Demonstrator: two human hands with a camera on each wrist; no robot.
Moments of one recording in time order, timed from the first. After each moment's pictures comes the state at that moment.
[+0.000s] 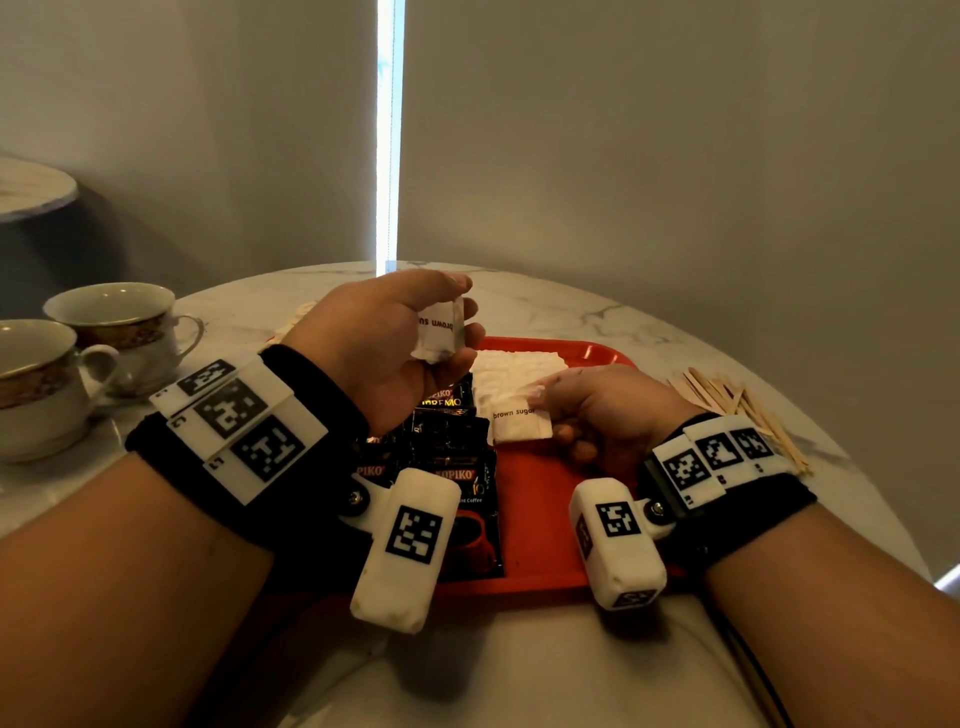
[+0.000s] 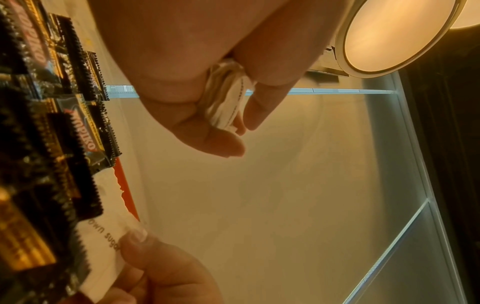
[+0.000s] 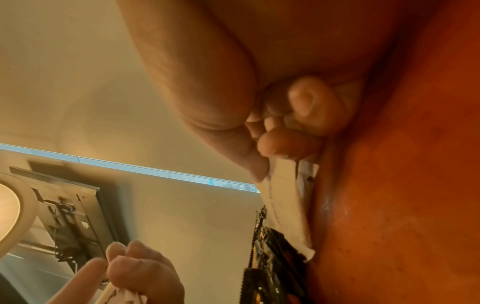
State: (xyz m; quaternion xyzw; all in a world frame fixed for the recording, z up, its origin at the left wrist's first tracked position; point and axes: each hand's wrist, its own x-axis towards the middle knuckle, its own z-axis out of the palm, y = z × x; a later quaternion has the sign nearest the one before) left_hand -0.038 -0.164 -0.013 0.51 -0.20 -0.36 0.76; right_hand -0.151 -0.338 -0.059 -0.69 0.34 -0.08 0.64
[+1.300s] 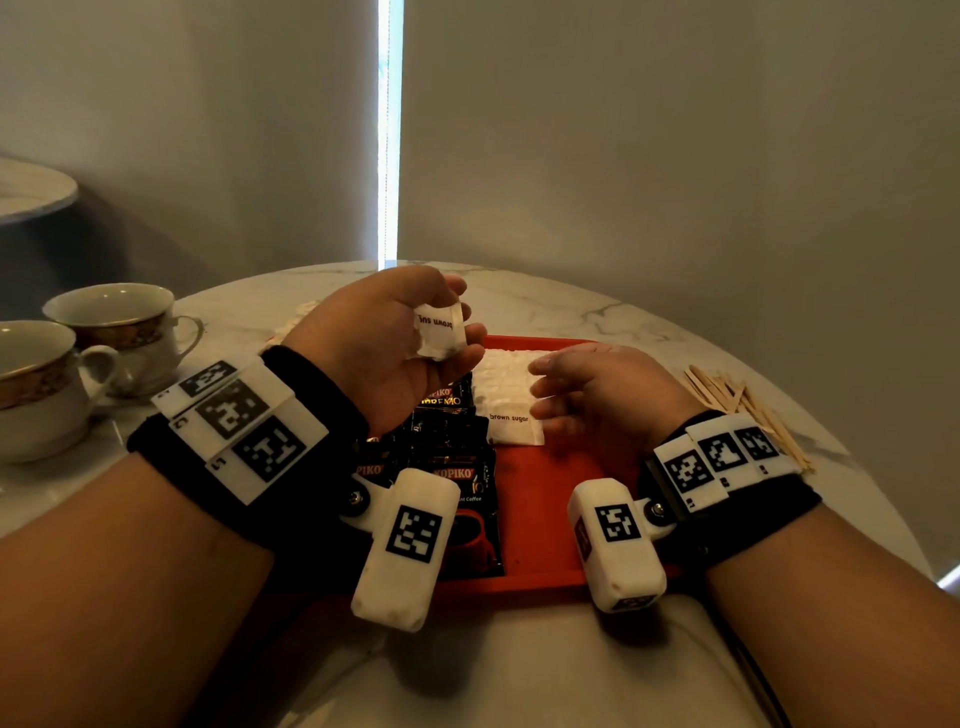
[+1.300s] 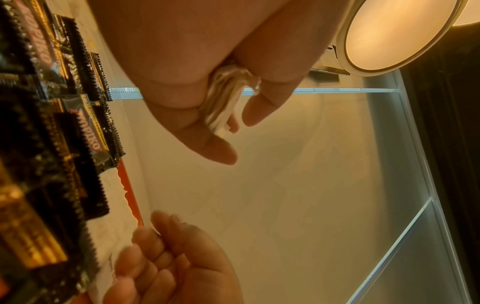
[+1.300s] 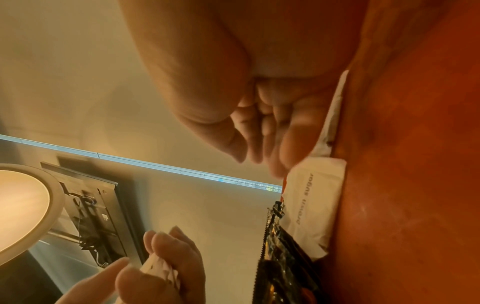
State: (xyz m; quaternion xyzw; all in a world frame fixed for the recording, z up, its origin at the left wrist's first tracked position) left_hand -0.037 -0.165 -0.015 0.48 -0.18 -0.38 0.77; right_hand -0.153 -0.325 -0.050 -0.66 0.33 -0.19 0.65
